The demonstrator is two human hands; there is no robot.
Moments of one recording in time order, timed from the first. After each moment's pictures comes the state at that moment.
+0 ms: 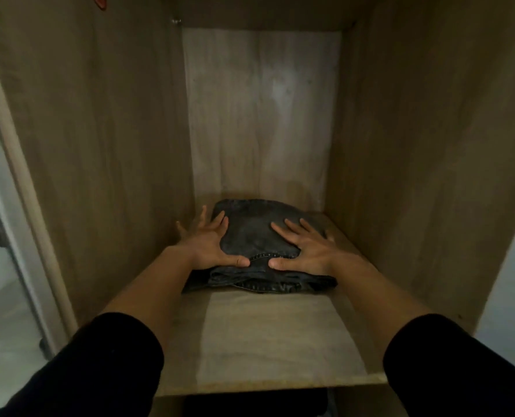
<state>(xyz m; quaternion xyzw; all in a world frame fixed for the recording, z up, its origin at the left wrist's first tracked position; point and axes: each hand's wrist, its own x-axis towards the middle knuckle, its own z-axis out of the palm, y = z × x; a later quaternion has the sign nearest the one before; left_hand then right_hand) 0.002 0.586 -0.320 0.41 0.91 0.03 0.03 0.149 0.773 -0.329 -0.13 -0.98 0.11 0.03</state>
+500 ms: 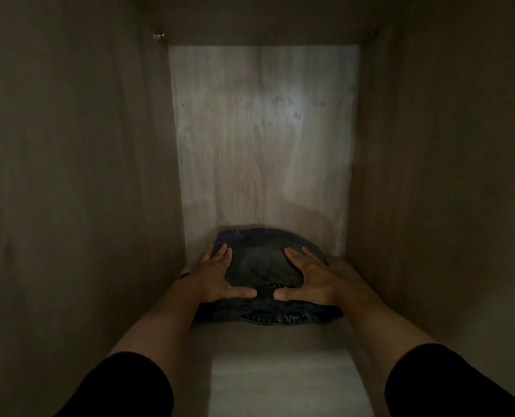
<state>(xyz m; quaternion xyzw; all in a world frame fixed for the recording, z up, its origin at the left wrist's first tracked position) -0.116 0.676 -0.328 0.40 0.91 0.11 0.05 0.025 0.865 -0.335 -0.14 -0.97 0.20 0.06</state>
